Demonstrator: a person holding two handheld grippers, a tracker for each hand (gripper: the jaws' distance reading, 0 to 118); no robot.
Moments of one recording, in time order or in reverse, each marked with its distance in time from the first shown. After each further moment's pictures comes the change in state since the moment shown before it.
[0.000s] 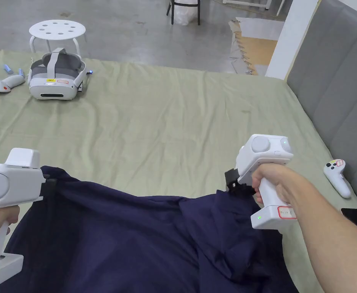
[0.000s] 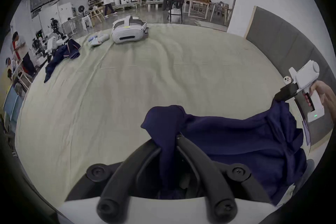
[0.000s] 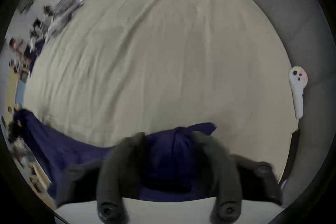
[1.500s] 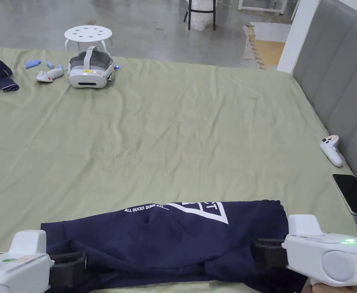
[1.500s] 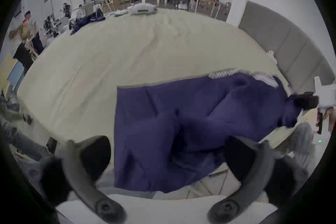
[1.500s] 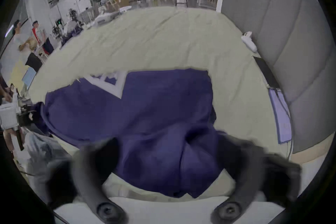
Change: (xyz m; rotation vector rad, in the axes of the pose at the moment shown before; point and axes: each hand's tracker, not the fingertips) left arm 0.025 -0.261 0.181 0.007 -0.025 0.114; right arm -0.002 -0.363 0.131 0.383 0.051 0.003
